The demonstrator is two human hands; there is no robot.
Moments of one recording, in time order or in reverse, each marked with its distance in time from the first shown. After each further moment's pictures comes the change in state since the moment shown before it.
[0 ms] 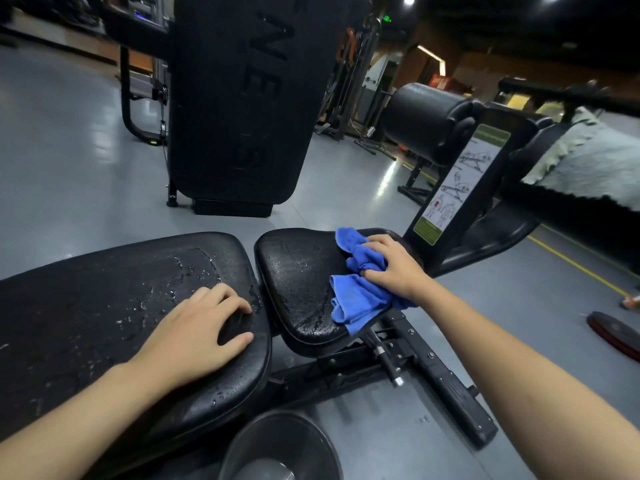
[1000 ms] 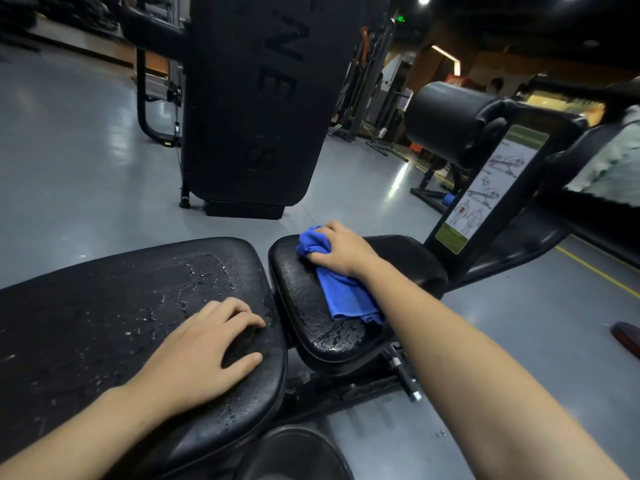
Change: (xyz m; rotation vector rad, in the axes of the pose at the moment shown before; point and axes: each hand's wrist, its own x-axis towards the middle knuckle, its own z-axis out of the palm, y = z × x) left_hand -0.005 -0.013 0.003 -0.096 0.018 0.085; right_hand 0.097 -0.076 0.061 -0.195 -0.122 -0.066
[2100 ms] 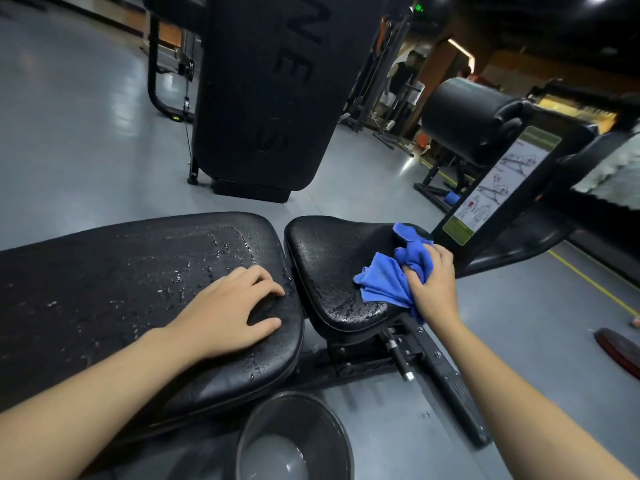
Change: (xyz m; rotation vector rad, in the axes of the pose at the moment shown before) left_hand 0.000 -0.003 -0.004 -0.008 -0.019 0.026; right_hand -0.135 0.075 0.016 0.385 0.587 0.220
